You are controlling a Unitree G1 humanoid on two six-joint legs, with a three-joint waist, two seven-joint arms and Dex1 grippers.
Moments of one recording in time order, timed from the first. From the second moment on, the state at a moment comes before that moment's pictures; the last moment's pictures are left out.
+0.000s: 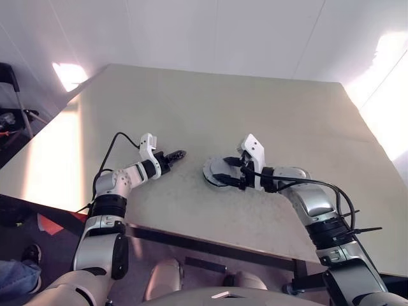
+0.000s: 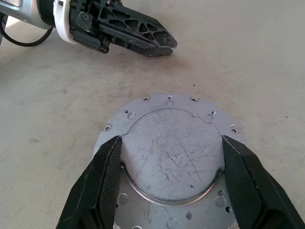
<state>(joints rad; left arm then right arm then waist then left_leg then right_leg) -0.59 0.20 0.24 0.54 -0.53 0.79 -0.60 -0.36 -0.43 0.19 0.06 0.22 0.42 0.89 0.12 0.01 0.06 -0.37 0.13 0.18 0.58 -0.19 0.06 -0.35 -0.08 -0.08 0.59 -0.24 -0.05</state>
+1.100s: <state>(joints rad) -0.59 0.20 0.24 0.54 -0.53 0.79 -0.59 -0.37 -0.44 0.21 0.06 0.18 0.40 0.88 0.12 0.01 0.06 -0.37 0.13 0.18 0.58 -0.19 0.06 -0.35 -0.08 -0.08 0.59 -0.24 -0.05</state>
